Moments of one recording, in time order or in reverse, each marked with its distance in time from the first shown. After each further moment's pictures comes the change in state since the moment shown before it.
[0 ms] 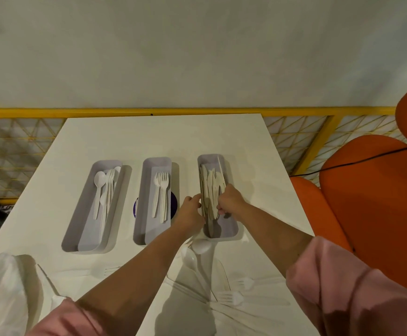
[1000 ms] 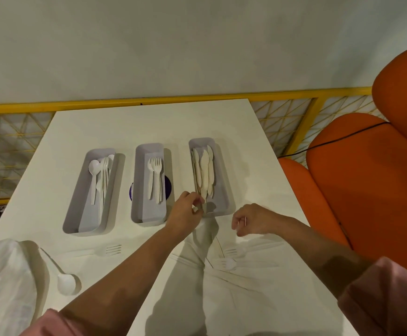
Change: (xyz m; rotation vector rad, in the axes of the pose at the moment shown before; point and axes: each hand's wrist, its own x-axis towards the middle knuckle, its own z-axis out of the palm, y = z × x) left_hand -0.061 -0.004 0.011 0.054 0.137 0.264; right_hand -0.069 0.103 -0.046 -0.542 -0.307 -0.349
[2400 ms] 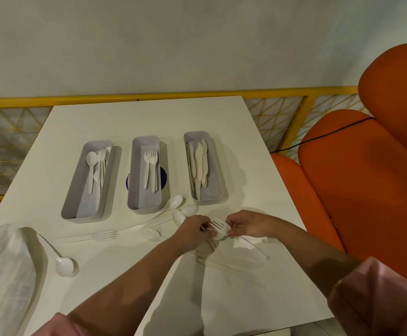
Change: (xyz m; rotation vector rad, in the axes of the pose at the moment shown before) left_hand -0.047 0.002 0.038 0.009 -0.351 -0.050; right_hand -0.024 0.012 0.031 0.192 -0.127 -0.061
